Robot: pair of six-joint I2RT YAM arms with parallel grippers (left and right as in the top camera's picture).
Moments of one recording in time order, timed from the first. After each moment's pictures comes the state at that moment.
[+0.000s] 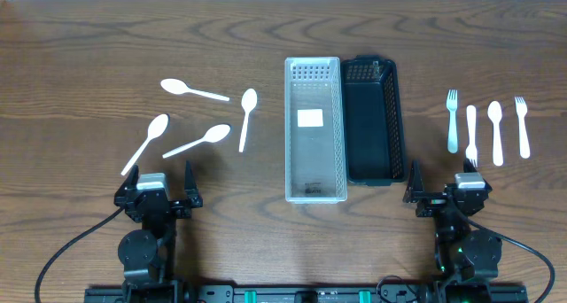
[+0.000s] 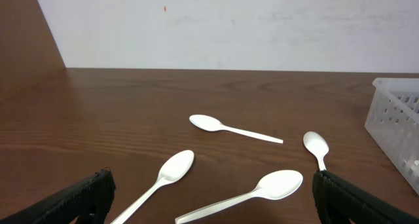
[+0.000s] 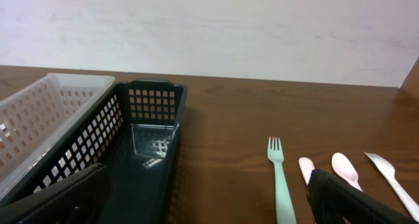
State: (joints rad) left arm 0.07 0.01 0.03 -0.14 -0.01 0.01; right arm 0.01 0.01 0.01 -0.07 -0.01 0.01
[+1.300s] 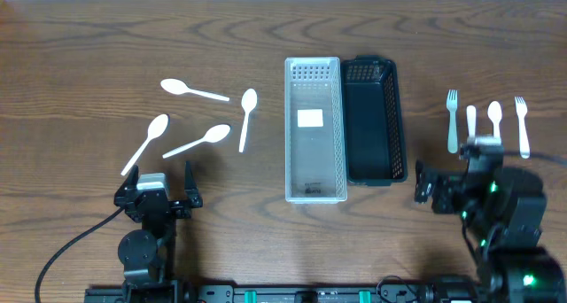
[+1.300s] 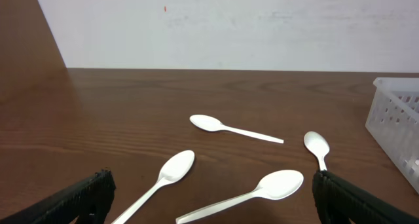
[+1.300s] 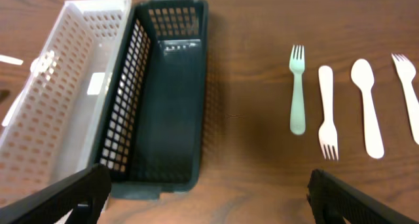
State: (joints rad) left arm 0.07 0.01 0.03 -0.14 -0.01 0.02; right arm 0.01 0.64 0.80 -0.83 -0.08 0.10
